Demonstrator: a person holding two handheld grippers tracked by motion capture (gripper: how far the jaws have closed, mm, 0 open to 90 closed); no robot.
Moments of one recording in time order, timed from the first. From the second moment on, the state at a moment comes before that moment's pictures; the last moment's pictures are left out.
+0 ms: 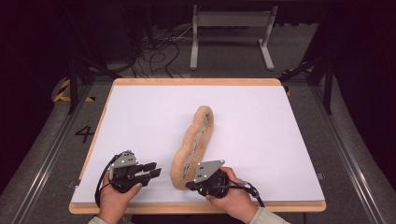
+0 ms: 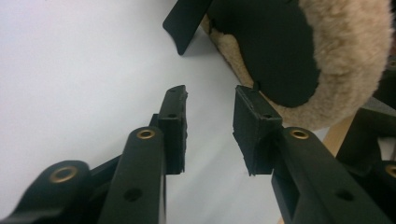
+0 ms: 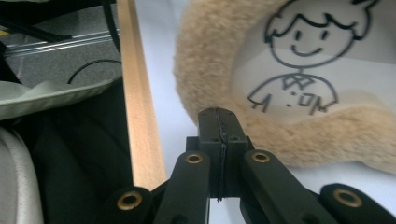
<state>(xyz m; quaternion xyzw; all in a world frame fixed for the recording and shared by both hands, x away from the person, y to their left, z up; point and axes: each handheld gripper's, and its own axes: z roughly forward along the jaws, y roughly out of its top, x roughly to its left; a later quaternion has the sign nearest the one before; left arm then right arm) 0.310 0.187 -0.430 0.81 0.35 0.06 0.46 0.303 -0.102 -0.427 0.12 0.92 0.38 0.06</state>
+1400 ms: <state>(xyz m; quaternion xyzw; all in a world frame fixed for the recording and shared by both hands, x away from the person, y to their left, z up) 0.308 0.116 -0.421 0.81 0.34 0.01 0.48 0.332 -0.176 -0.411 0.24 0.88 0.39 0.13</state>
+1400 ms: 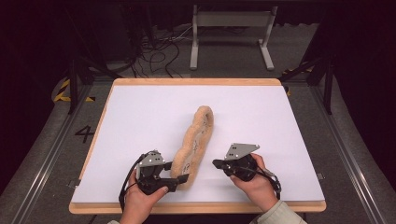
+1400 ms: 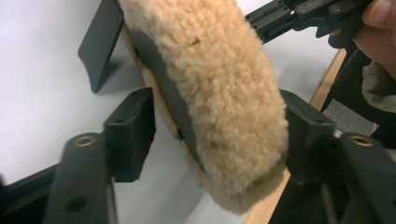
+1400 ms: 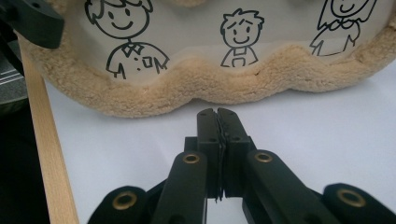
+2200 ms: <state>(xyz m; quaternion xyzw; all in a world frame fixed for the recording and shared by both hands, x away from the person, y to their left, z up) 0.310 0.141 -0.417 0.79 0.38 0.01 0.48 0.360 -0.197 -0.390 0.26 0.87 0.39 0.17</state>
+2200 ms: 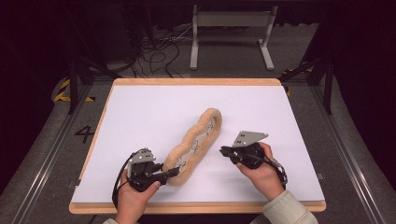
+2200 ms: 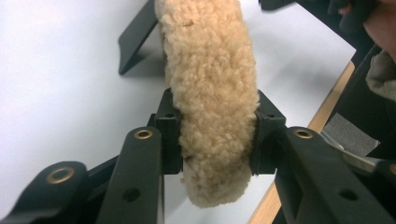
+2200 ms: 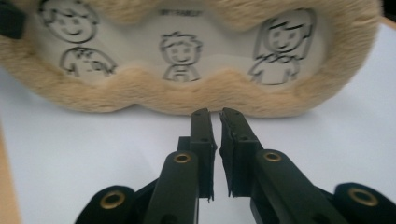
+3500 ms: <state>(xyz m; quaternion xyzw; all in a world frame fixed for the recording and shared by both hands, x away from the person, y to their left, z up) 0.317 0.148 -0.416 0.80 0.37 0.00 0.47 0.499 -0.197 -0.405 0.27 0.87 0.39 0.15</state>
